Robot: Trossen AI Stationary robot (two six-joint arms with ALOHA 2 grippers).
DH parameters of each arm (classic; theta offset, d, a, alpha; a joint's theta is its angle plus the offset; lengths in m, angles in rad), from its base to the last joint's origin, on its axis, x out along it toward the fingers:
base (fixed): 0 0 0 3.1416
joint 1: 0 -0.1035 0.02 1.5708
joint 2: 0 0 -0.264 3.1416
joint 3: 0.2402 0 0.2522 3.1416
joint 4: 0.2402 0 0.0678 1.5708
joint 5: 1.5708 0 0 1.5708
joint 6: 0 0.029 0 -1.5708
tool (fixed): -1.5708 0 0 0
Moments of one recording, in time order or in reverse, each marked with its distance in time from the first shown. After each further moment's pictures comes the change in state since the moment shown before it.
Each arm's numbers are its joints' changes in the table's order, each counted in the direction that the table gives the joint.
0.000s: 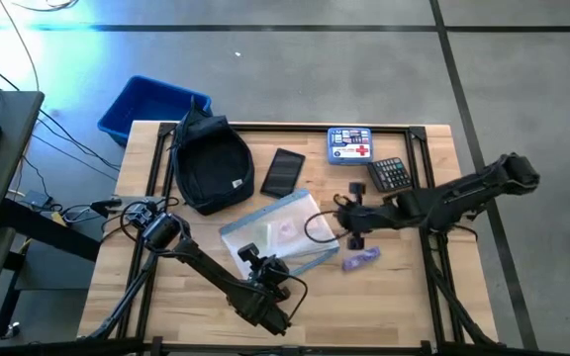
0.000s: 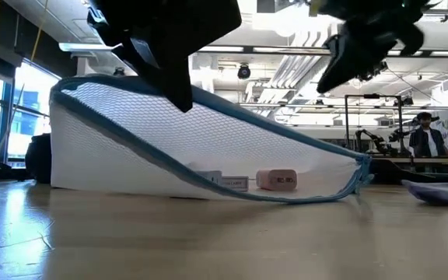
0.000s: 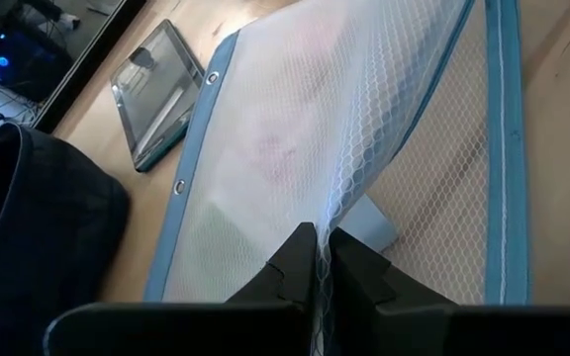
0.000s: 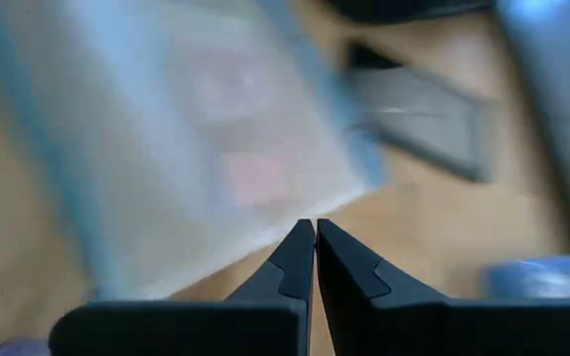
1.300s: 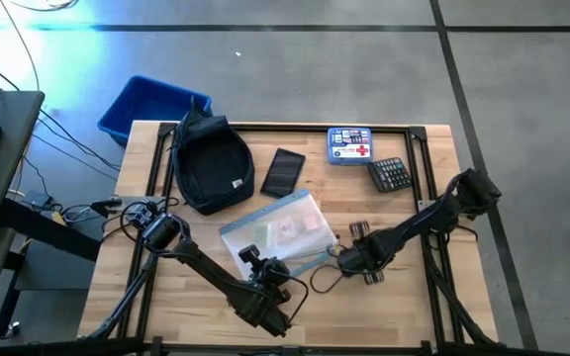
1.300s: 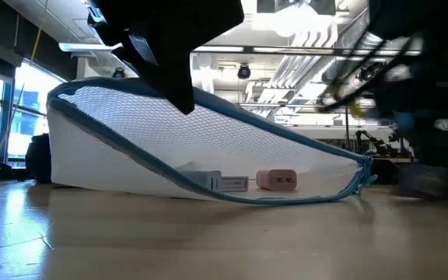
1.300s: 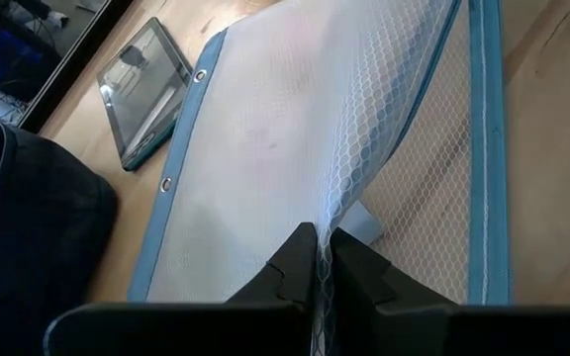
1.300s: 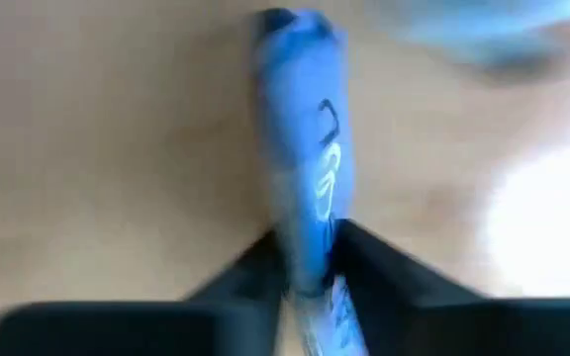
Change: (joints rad) left arm 0.004 0.001 0.000 -0.028 -0.009 0.019; right arm -0.196 0.415 0.104 0.358 0.106 0.194
